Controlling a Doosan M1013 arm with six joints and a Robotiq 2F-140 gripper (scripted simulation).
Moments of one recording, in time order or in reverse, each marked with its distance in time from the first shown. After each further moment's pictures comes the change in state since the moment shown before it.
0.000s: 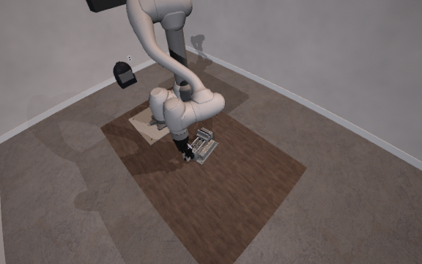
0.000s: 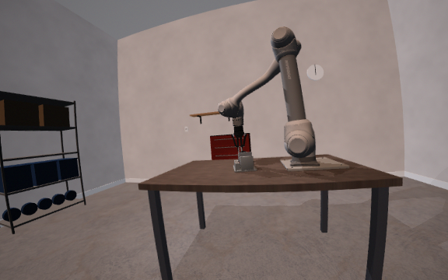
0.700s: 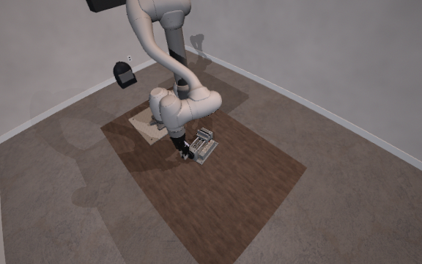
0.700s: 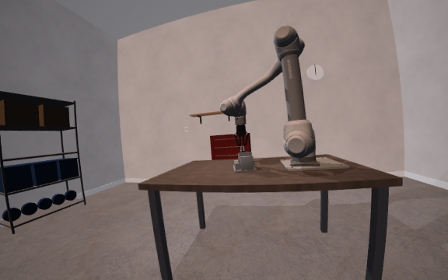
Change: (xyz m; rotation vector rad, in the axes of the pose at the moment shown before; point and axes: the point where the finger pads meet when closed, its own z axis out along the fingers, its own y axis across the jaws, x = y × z) arm 0.000 0.019 -0.007 0.002 0.000 0.001
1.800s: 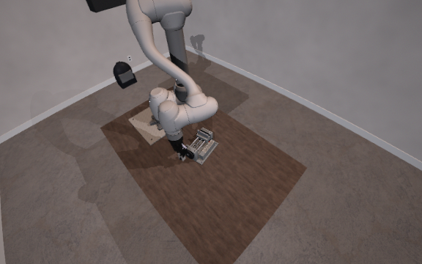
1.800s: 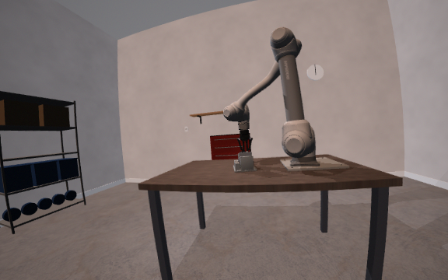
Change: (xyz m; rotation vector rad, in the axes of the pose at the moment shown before) arm 0.000 0.026 0.041 -0.003 0.000 -0.002
